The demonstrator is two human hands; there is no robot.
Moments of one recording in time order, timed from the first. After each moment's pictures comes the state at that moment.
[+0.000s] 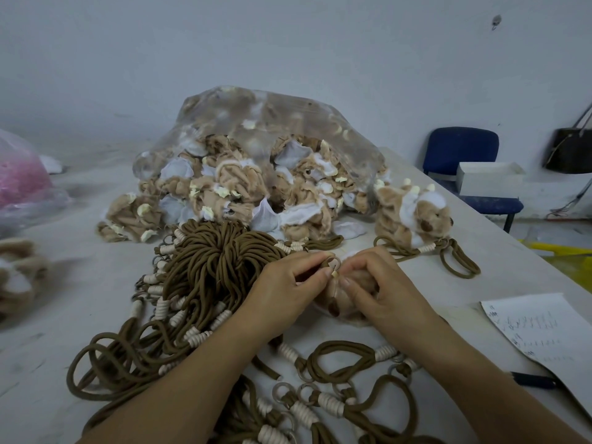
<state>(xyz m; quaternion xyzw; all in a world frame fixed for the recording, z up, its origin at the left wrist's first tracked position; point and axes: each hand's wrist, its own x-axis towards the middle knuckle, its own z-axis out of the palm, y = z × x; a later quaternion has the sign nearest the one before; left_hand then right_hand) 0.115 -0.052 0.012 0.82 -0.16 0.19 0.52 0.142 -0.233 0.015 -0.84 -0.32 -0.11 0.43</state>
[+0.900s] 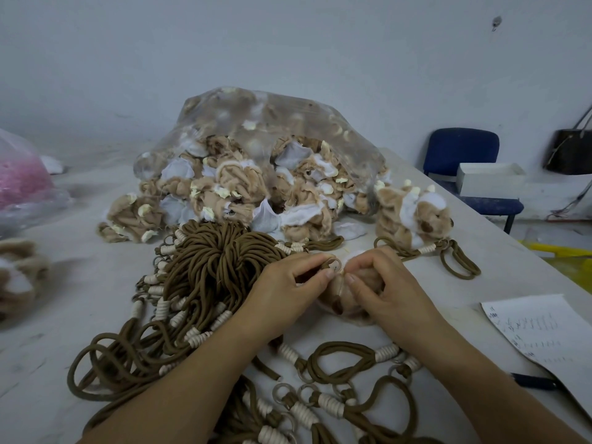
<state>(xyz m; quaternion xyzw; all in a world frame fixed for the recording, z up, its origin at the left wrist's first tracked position) 0.116 -0.052 0.010 0.82 -0.15 0.19 0.52 0.143 -0.235 0.017 -0.84 -0.29 -0.12 0.44</state>
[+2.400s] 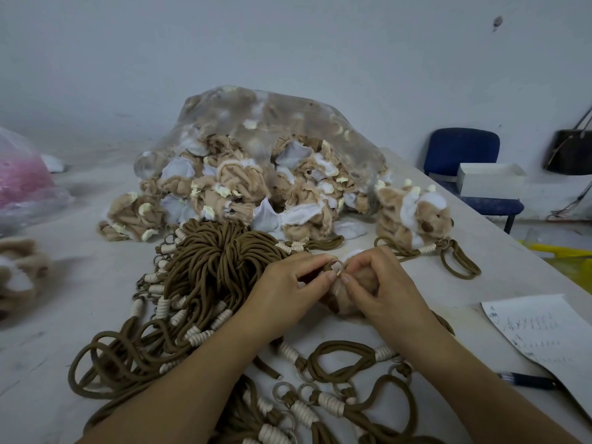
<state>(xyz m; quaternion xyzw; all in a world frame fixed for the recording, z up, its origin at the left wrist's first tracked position) 0.119 -0.051 0.006 0.83 -0.17 0.19 0.50 0.141 -0.228 0.011 -0.84 -0.28 -0.16 0.43</state>
